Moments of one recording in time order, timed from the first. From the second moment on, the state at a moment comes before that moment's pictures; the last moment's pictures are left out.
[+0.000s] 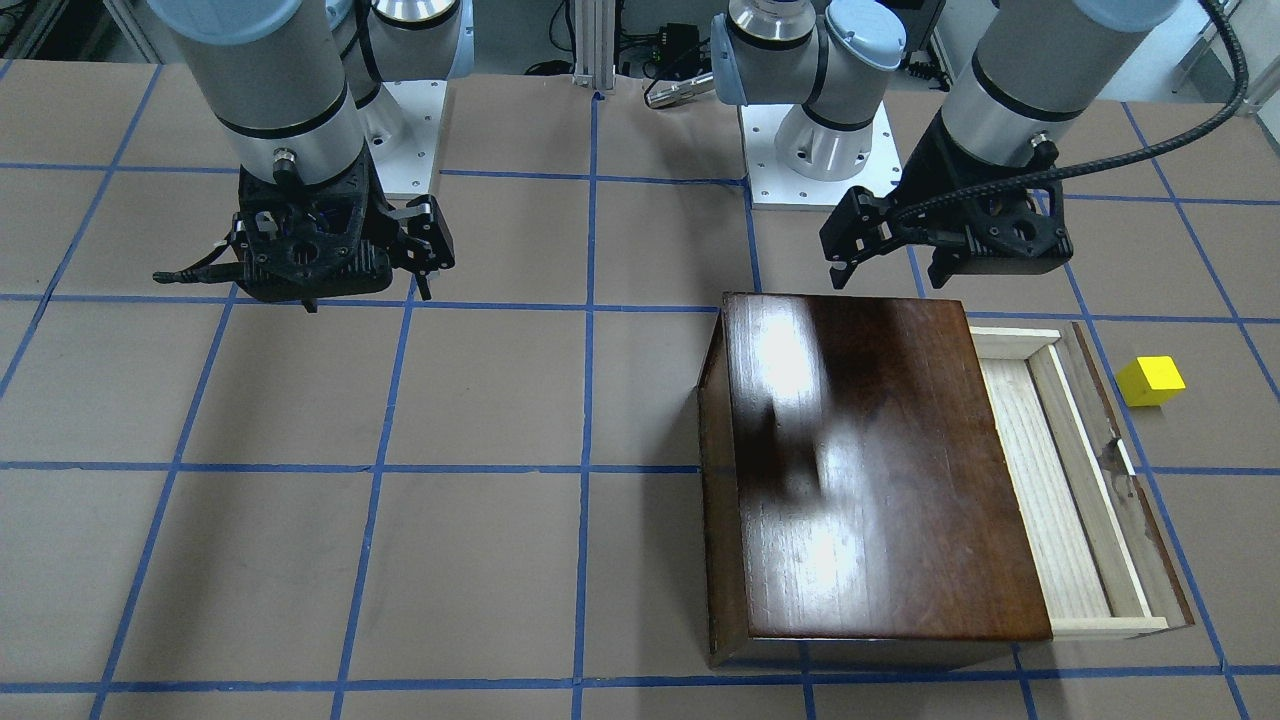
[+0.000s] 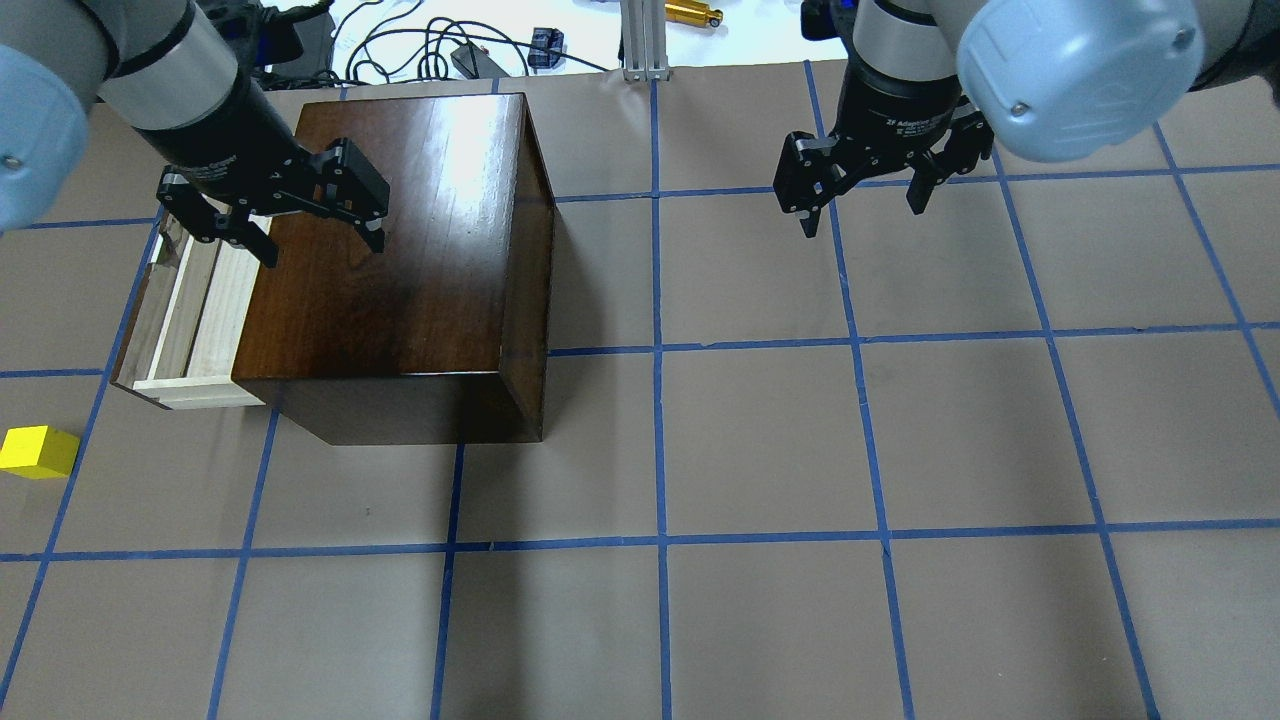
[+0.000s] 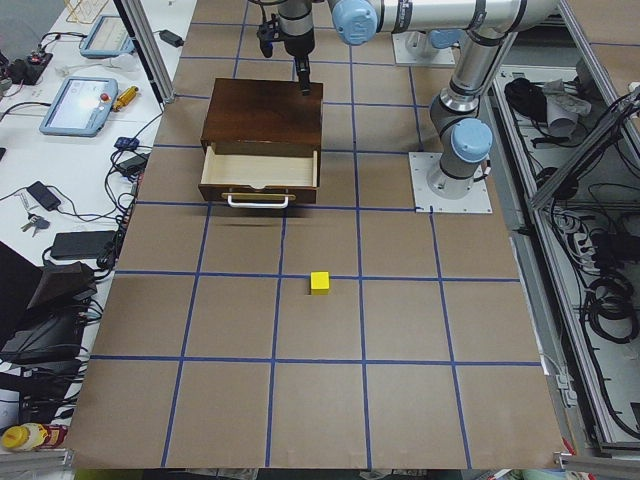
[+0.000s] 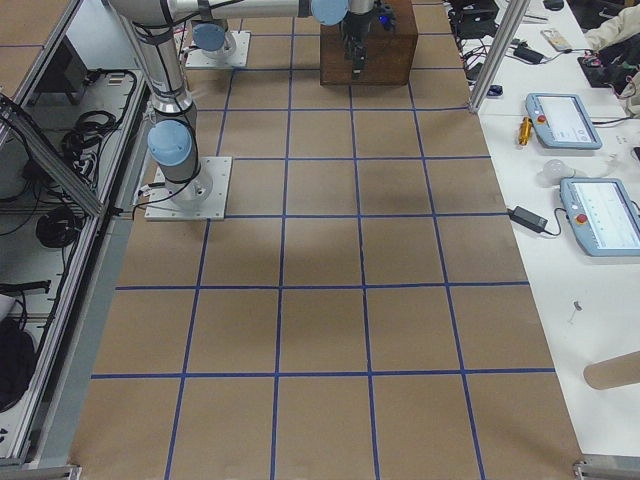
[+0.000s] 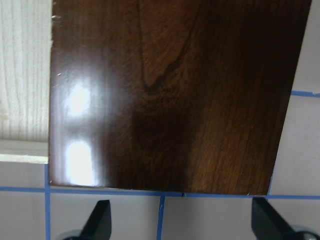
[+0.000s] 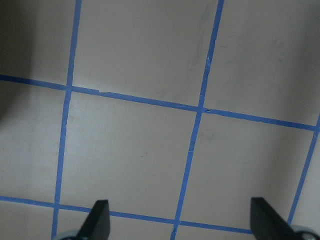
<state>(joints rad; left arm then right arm) -1.52 -1.59 -1.58 -1.53 1.54 0.00 1.70 -1.45 1.48 -1.58 -1.60 -0.05</state>
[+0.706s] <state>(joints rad) -1.53 -1.61 -1.54 -1.51 1.57 -0.01 1.70 -1.45 1.48 -1.58 -1.60 -0.05</state>
